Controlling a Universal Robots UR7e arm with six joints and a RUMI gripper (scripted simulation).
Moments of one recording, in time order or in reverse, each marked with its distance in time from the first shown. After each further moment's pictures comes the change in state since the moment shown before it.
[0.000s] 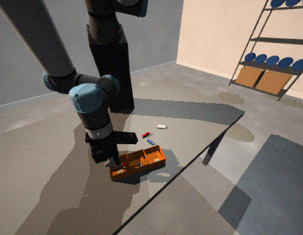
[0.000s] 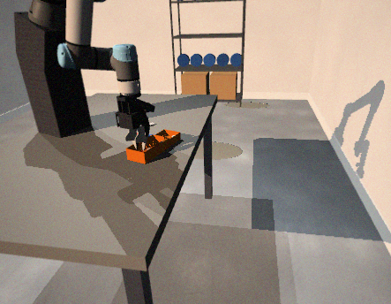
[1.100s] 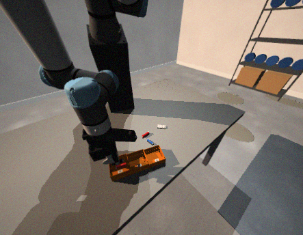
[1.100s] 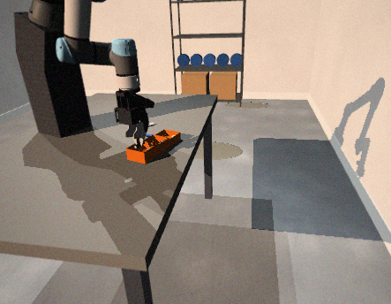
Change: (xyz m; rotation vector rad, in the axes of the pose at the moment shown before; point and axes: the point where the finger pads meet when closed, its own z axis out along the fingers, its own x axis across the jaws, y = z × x) arm 0.001 0.002 -0.017 0.000 0.000 0.000
